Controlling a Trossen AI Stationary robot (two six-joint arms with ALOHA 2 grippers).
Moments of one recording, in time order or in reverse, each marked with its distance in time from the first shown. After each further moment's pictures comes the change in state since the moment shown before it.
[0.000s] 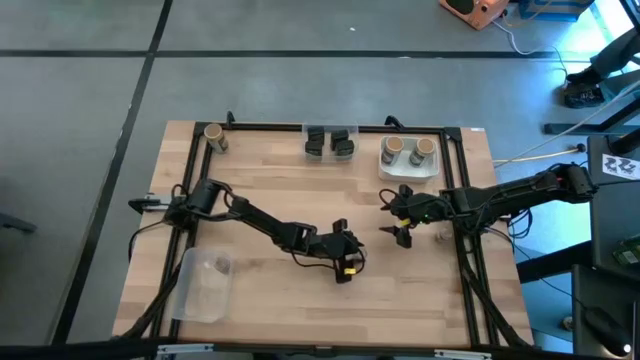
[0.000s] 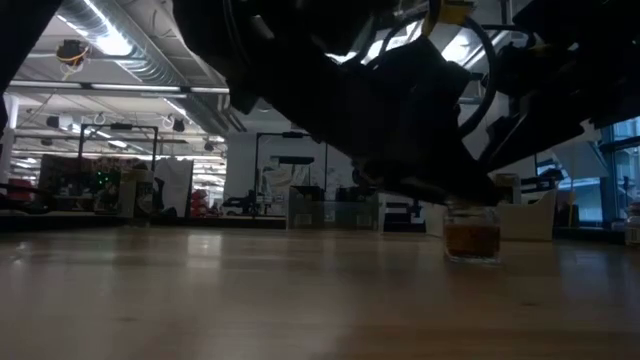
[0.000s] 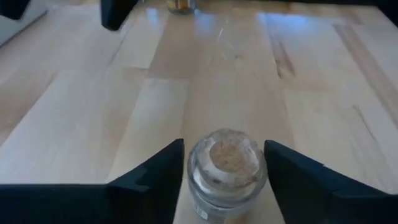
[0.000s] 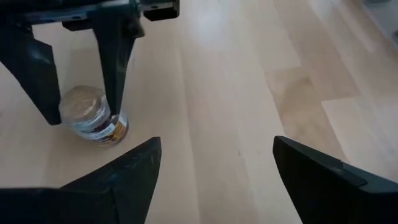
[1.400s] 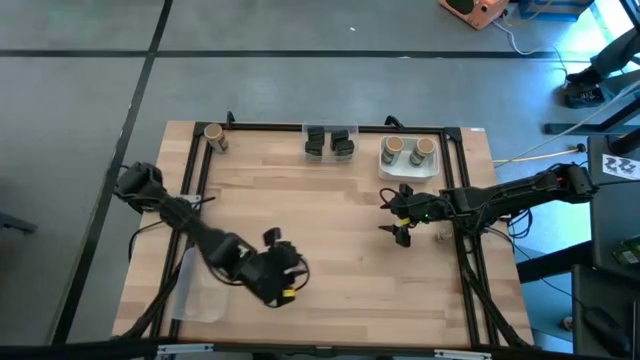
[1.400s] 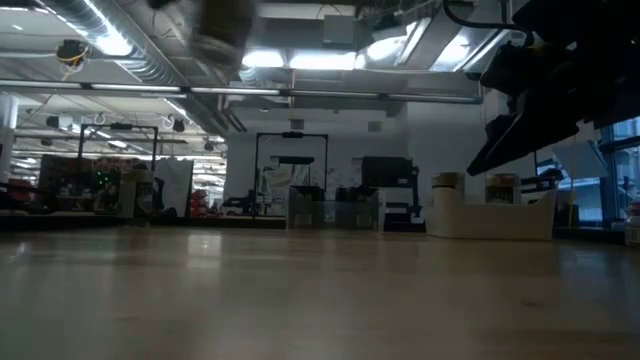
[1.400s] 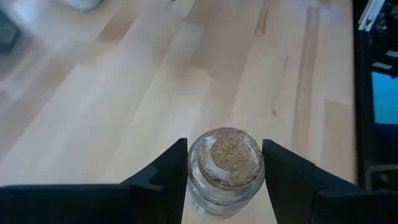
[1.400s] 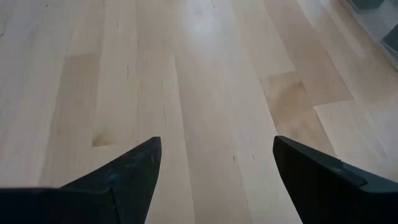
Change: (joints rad) left arm -0.376 -0.550 0.000 -0.958 -0.352 -0.564; right arm -0.002 0.000 0.001 0.013 0.016 0.000
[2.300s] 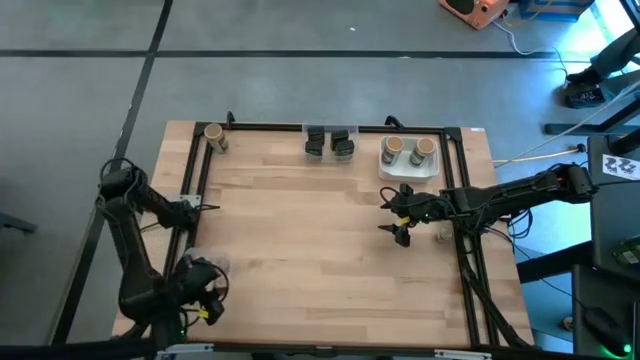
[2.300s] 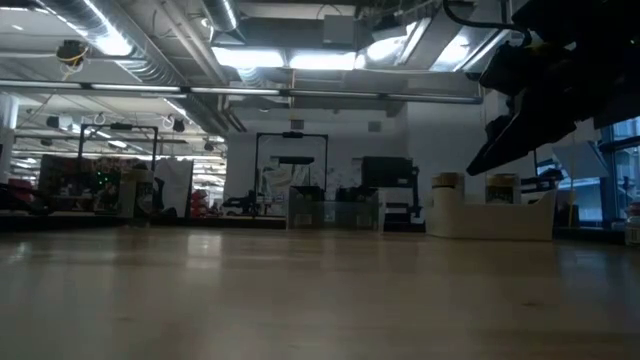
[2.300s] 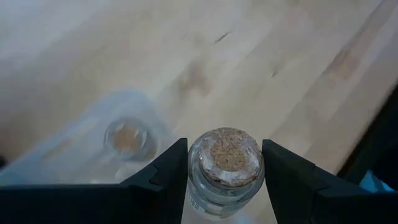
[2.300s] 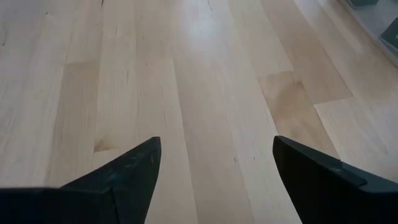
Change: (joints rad) left arm -0.579 -0.038 -0.054 -0.678 -0.001 -1.258; right arm 0.000 0.000 0.000 0.006 0.002 0.034
